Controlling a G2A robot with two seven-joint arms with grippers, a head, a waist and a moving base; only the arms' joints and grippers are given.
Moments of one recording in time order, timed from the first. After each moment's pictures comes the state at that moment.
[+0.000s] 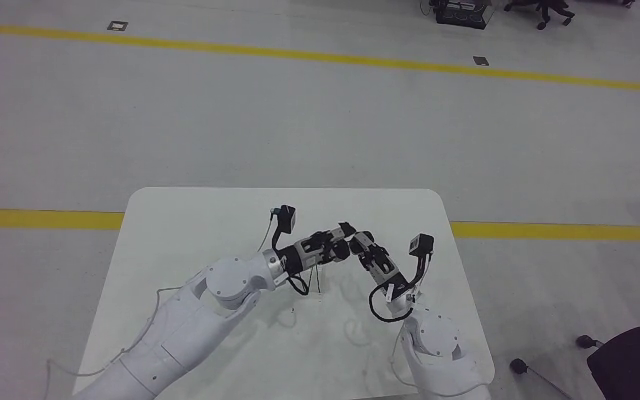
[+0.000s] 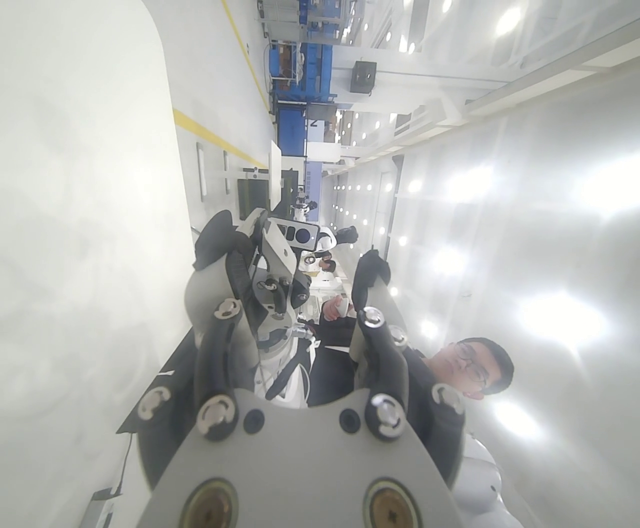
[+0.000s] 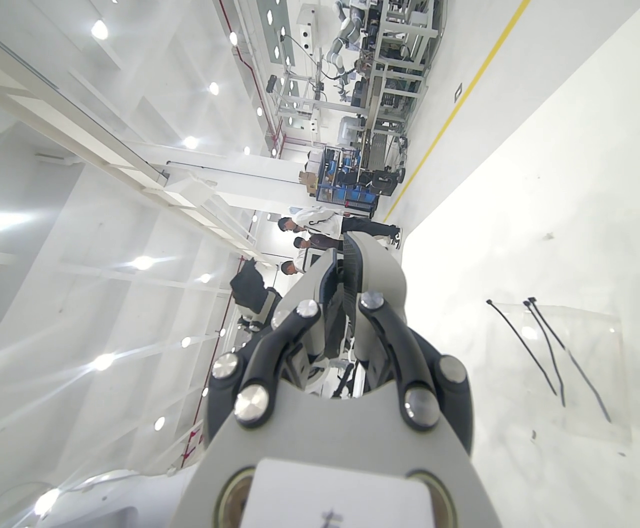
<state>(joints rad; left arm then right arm) 1.13 -1.37 -0.81 -1.41 -0.42 -0.10 -0.47 -1.69 -1.25 1.45 -1.67 0.17 -0.34 0.40</state>
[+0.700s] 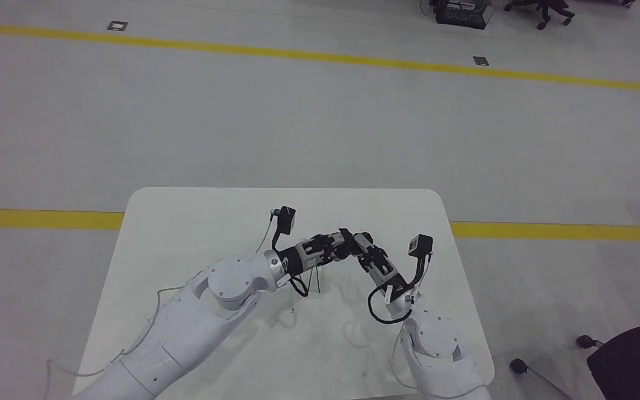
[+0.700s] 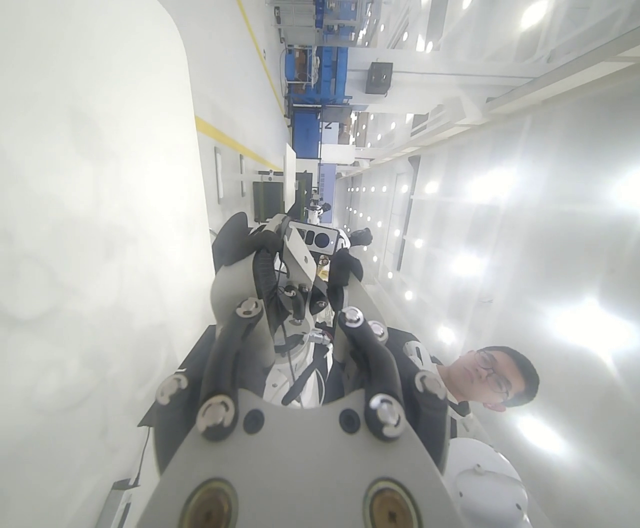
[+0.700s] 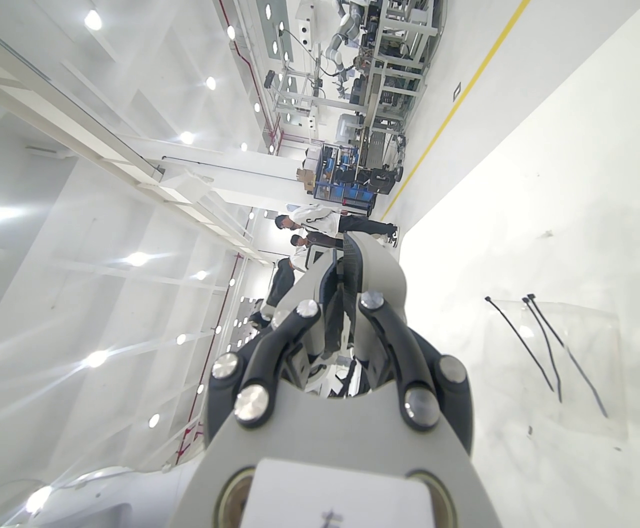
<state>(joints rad) 1.13 -1.36 -0.80 -1.41 -0.38 -0.07 -0.45 -1.69 -1.25 1.45 -1.68 0.14 -0.34 0.40</state>
